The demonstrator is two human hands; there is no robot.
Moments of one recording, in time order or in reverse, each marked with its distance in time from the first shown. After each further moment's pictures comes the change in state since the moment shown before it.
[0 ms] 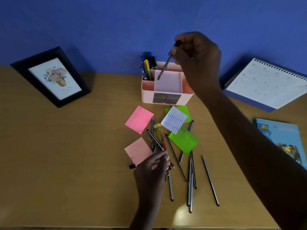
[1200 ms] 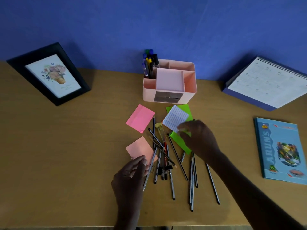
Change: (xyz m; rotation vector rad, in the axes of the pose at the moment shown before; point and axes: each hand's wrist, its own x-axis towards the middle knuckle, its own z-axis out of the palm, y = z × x) left_hand 0.007 -0.012 -0.059 0.063 0.146 0.048; right_hand -0.172 0.097 -0.039 -0.563 -0.567 0.156
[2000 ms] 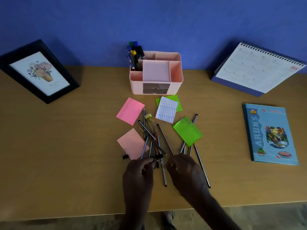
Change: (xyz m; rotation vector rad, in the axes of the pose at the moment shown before) left_hand -0.030 -0.032 0.018 0.503 -0.139 0.429; right_hand -0.151 -0.026 0.043 0.104 0.049 0.036
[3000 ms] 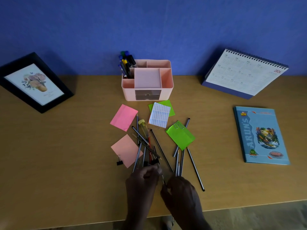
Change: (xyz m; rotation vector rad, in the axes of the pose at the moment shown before) left_hand -0.007 0.016 0.017 -0.213 -0.194 -0.341; right_hand -0.042 -0.015 0.004 -0.032 -0.281 0.324
